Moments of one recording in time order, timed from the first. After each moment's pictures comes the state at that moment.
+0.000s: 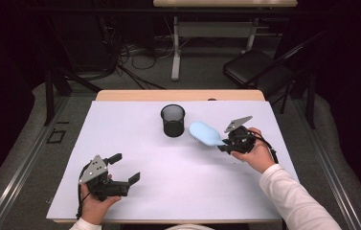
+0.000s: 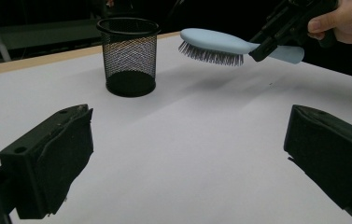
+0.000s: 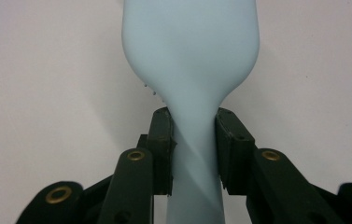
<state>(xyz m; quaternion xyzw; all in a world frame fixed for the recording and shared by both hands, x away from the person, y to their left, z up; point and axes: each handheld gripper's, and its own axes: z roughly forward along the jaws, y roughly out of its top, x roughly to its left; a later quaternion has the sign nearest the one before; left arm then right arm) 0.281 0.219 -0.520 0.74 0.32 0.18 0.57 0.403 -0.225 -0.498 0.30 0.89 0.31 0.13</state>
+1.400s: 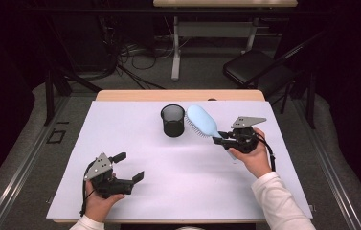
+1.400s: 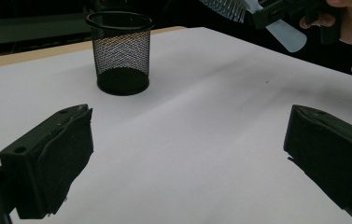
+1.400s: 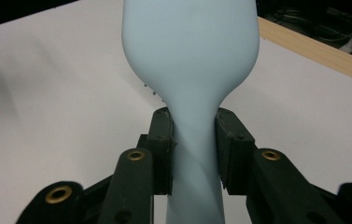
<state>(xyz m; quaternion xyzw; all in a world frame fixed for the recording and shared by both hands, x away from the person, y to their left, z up) 0.287 0.210 -0.522 0.74 0.32 0.16 0.56 0.385 -0.221 -0.477 0.31 0.81 0.46 0.15</state>
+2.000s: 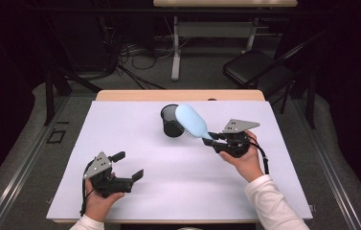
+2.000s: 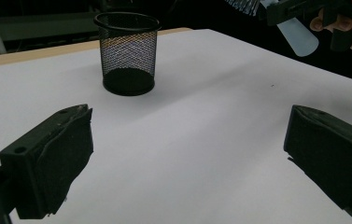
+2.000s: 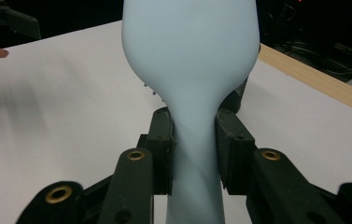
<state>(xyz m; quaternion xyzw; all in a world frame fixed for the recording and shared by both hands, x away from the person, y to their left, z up) 0.289 0.211 -0.520 0.74 0.33 0.17 0.56 0.368 -0.193 -0.472 0.27 0.80 0.50 0.16</state>
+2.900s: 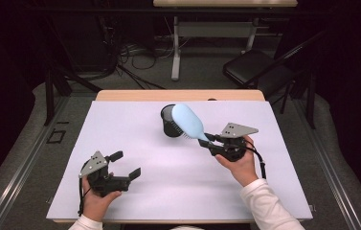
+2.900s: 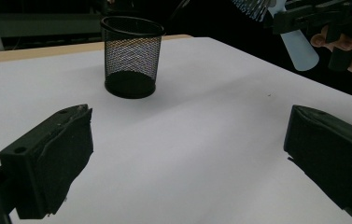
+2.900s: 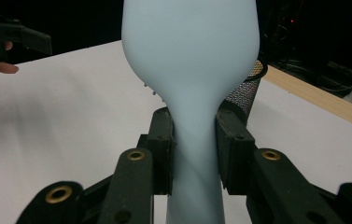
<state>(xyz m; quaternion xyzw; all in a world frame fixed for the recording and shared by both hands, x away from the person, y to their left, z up) 0.291 0.218 -0.520 0.72 0.35 0.15 0.58 0.355 -0.183 -0.472 0.27 0.78 0.53 0.19</state>
